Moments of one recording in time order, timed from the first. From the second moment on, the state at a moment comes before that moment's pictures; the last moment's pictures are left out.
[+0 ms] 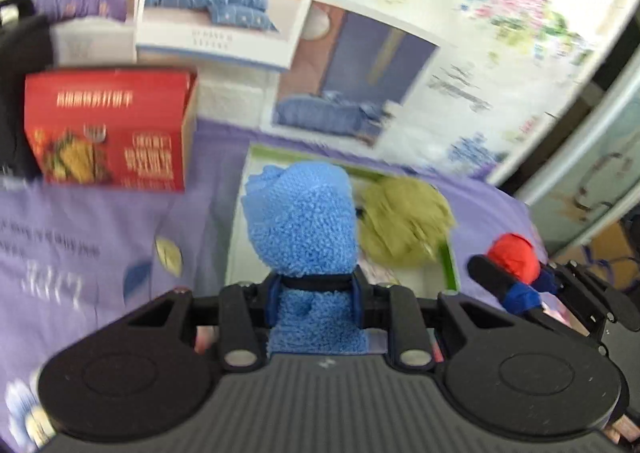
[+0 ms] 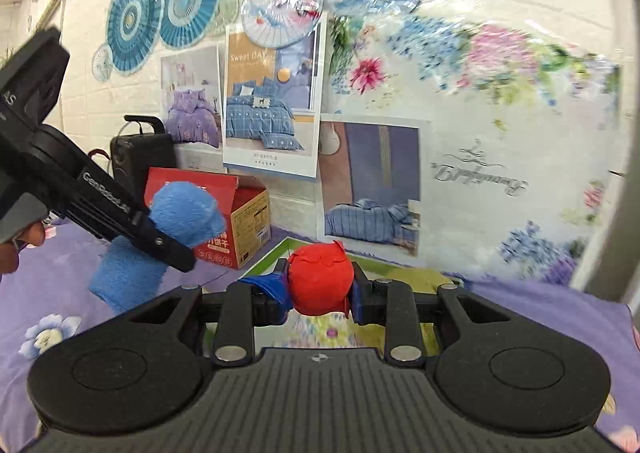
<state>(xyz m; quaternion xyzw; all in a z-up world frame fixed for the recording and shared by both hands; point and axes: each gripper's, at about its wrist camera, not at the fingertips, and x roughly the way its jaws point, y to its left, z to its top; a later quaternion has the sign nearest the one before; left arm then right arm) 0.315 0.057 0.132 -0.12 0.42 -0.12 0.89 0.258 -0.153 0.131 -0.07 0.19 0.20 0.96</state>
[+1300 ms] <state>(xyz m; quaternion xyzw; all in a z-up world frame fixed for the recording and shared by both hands) 0.140 0.056 0.101 -0.03 0.38 -0.09 0.92 0.100 -0.153 0.059 0.01 0.27 0.15 0.95</state>
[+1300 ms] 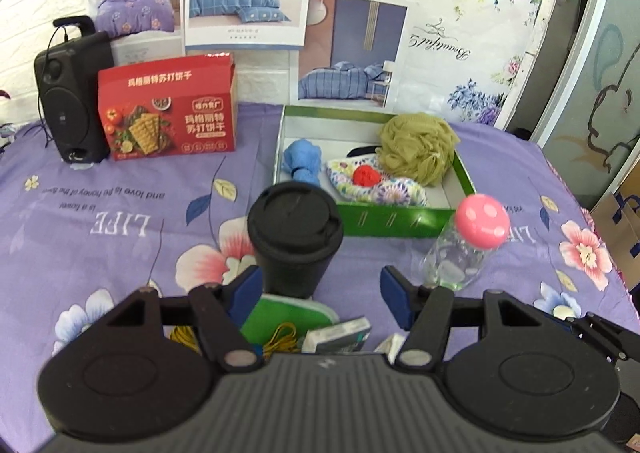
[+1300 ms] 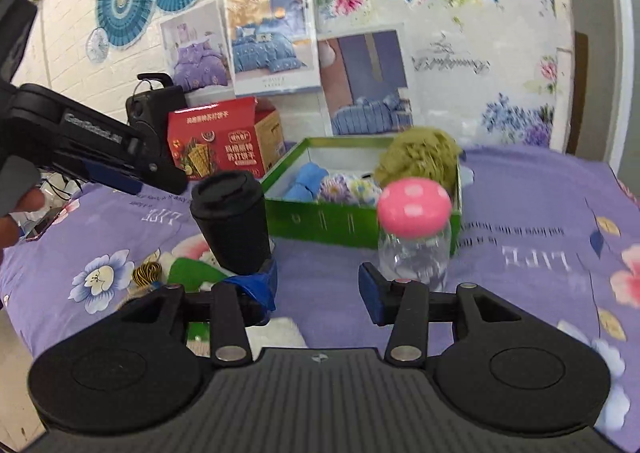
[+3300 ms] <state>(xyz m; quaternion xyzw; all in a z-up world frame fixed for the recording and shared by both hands) 0.140 -0.073 -0.004 0.40 0.33 -0.51 0.68 0.127 -0.180 -0.020 -0.22 0.41 0.29 0.83</state>
